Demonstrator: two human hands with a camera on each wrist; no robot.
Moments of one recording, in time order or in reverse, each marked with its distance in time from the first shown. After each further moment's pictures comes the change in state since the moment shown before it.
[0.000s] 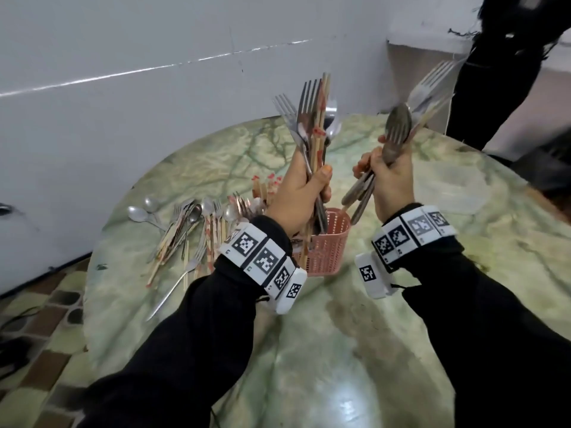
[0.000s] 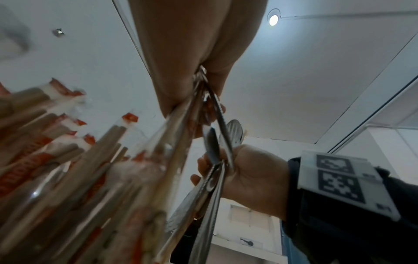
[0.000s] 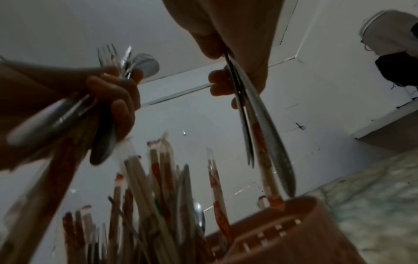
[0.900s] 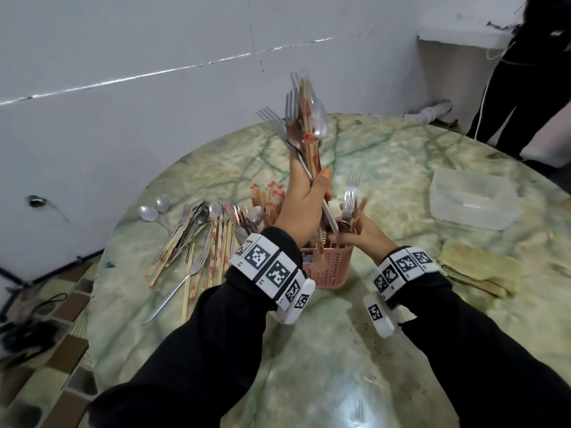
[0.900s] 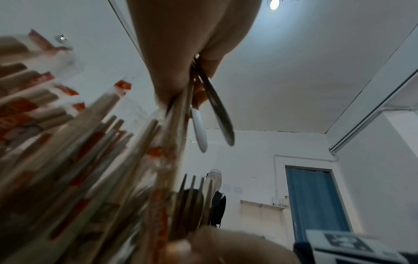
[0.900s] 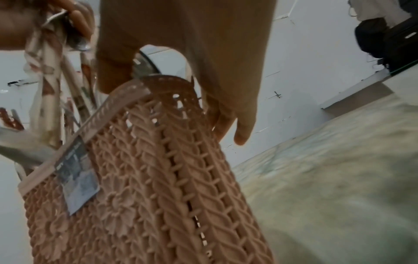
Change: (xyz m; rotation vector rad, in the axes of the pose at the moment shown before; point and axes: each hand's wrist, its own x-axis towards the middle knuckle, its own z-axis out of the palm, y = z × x) left_hand 0.025 -0.022 0.018 0.065 0.222 0.068; right_hand -0.001 0.089 -0.045 -0.397 -0.578 0.488
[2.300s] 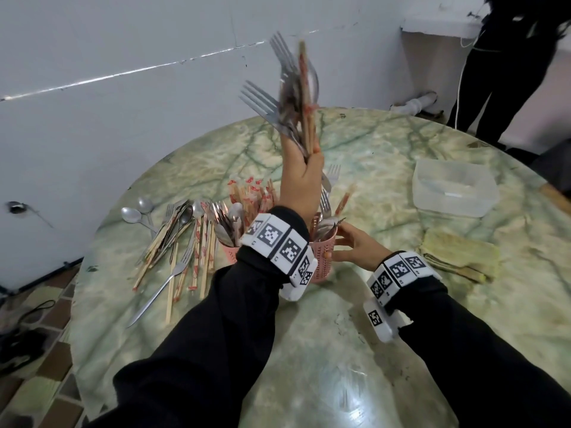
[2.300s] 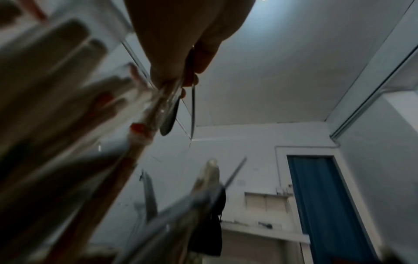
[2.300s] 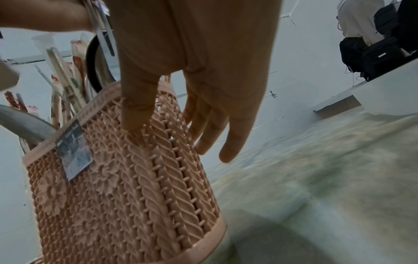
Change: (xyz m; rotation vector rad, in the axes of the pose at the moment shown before) left_hand 0.017 0.006 0.036 0.020 0.114 0.076; right_hand -0.020 0.032 -0.020 -0.094 -0.145 0.014
